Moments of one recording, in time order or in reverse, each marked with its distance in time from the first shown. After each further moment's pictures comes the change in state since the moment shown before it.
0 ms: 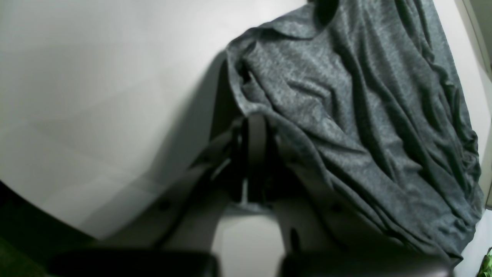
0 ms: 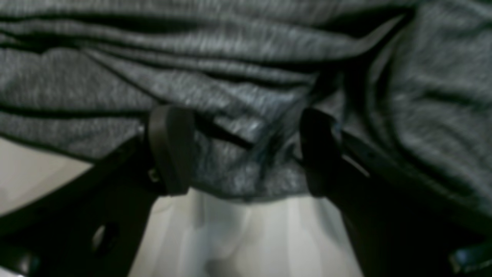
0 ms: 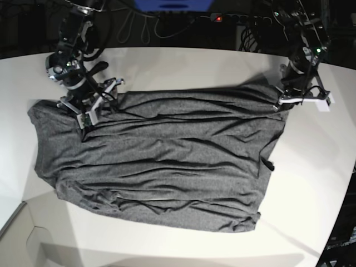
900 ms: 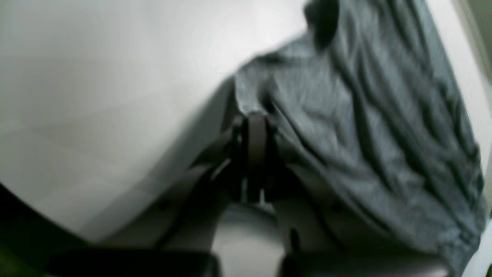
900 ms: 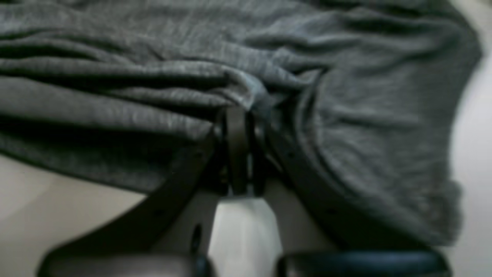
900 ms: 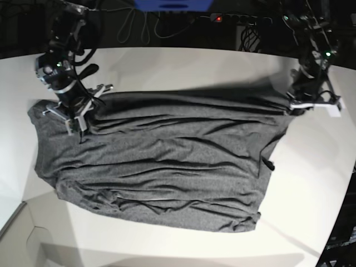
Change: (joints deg) left arm -1.6 -3.5 -2.0 1.1 -1.9 0.0 -0.1; right arm -1.0 1.9 0.4 8.7 -0.5 -0.1 -0.1
